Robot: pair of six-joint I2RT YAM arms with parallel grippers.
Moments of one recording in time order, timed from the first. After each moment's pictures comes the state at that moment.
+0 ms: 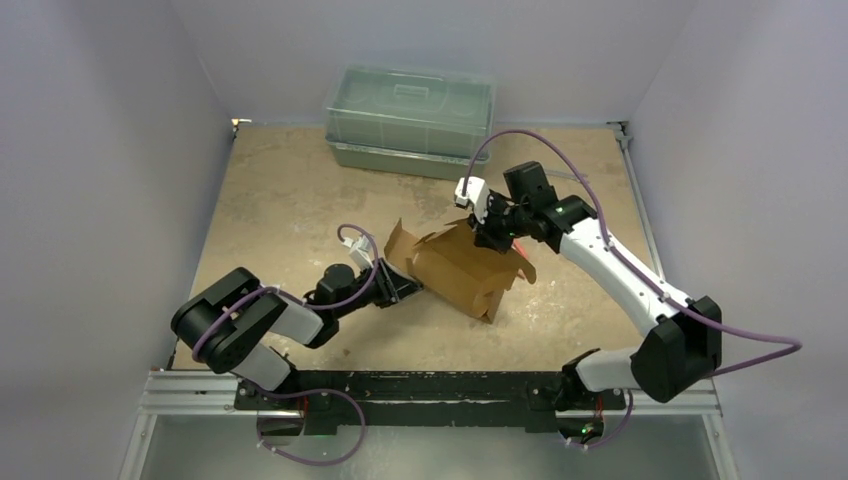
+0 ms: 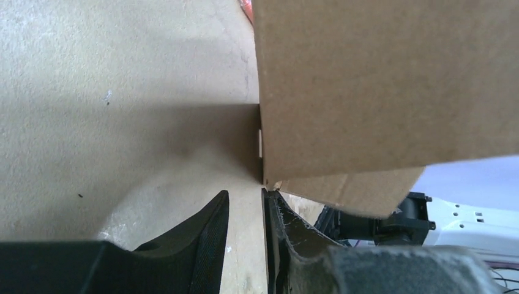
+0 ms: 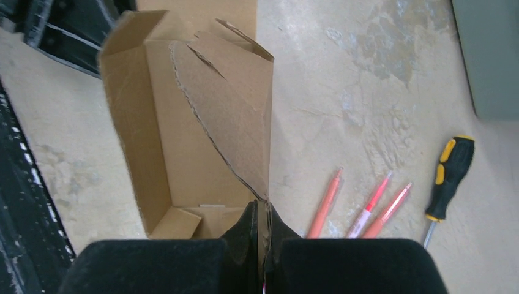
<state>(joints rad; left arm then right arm) -0.66 1.53 0.20 1.08 0.27 -1.03 0.47 1.34 1.16 -0.70 -0.43 -0.55</state>
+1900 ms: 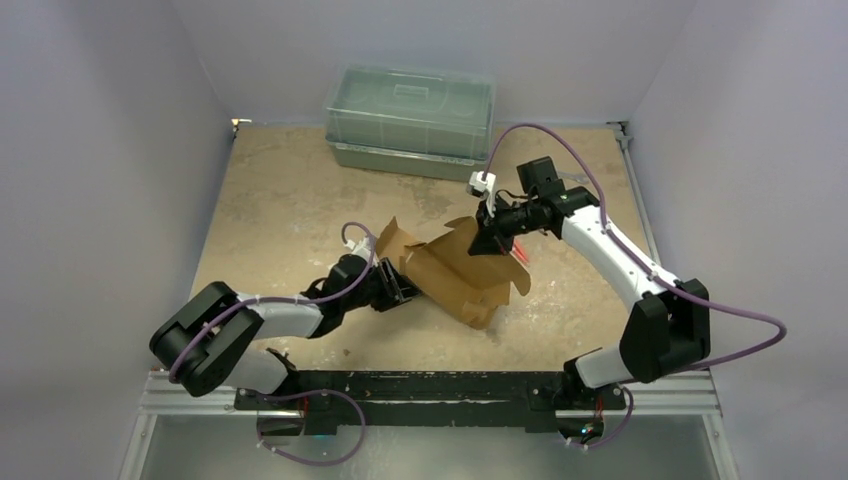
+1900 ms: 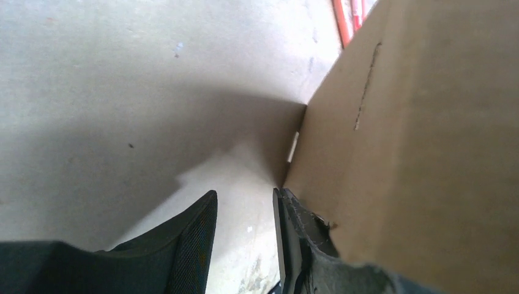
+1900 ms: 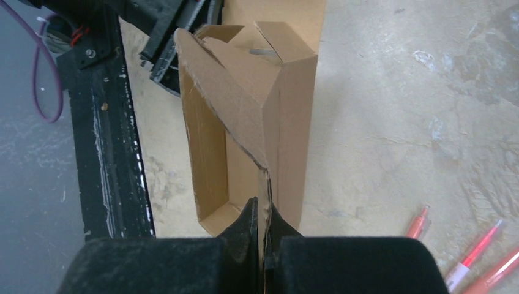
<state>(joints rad) -0.69 1.37 0.32 0.53 0.20 -1.10 0.36 1.43 1.17 -0.74 -0.81 -0.52</state>
